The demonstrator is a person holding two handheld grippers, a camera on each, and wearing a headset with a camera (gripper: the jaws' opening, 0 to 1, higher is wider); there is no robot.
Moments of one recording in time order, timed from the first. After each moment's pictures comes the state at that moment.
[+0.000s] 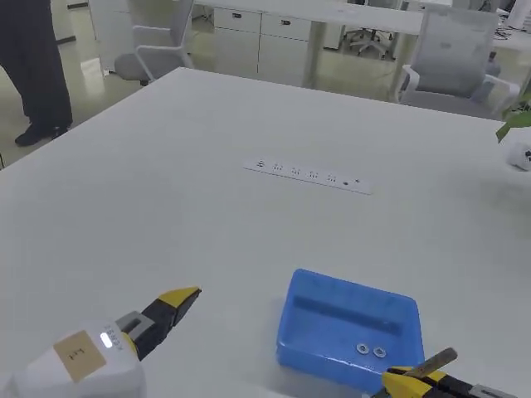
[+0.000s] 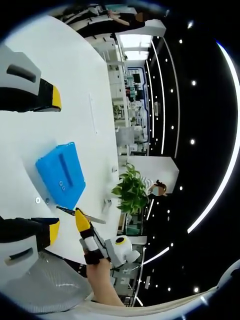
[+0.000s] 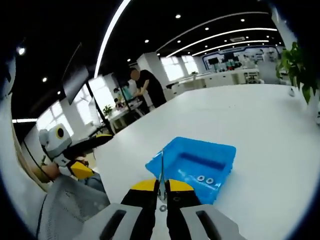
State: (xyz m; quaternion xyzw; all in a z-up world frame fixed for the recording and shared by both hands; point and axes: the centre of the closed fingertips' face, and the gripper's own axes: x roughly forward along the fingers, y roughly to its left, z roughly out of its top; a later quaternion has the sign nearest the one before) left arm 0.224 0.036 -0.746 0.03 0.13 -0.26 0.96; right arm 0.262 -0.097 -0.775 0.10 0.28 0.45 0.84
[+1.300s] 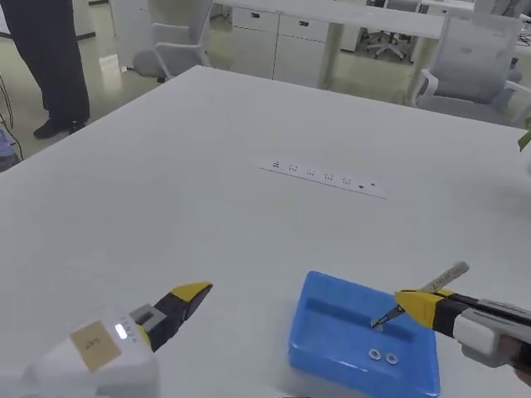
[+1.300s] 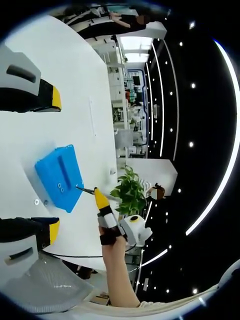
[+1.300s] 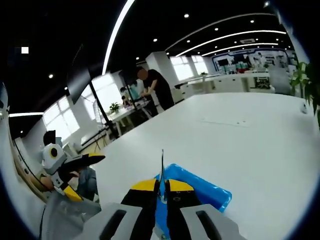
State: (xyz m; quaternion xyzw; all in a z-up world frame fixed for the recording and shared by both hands) left arm 0.225 0.040 -0.745 0.02 0.12 -0.25 0.96; right arm 0.322 -0.065 -0.747 0.05 0.27 0.50 0.82
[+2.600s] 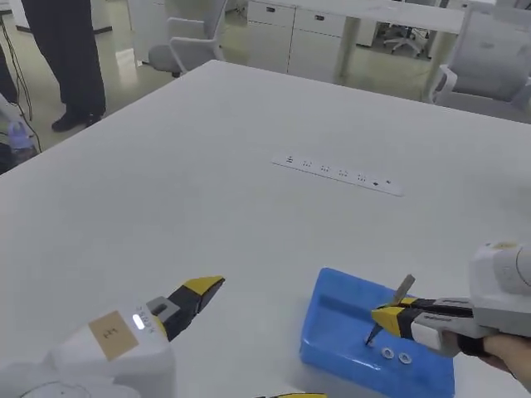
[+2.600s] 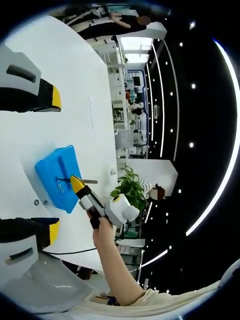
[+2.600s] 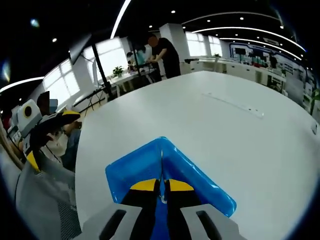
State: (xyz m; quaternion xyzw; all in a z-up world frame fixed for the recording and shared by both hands) left arm 0.226 0.042 -0.744 0.02 0.12 -0.25 0.96; right arm 0.338 -0.047 -0.822 -0.09 0.33 0.52 0.78
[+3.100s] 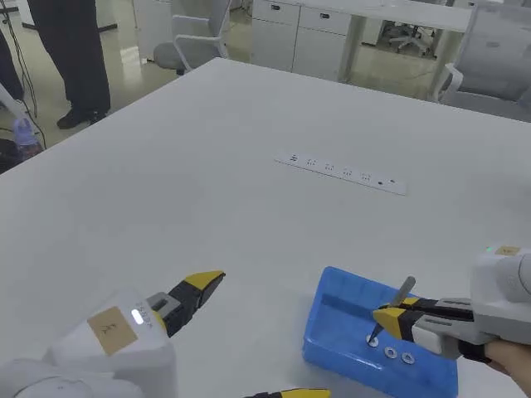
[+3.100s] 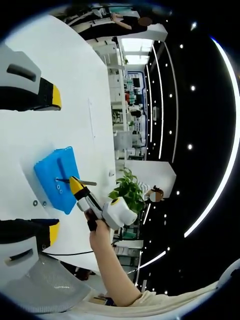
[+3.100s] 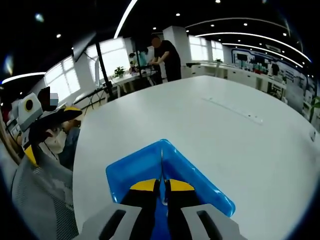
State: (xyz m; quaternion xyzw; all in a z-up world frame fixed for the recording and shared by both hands) left arm 0.226 0.043 -0.743 0.01 0.12 -0.24 0.96; right arm 0.337 -0.047 -0.814 -0.10 0.30 0.52 0.79
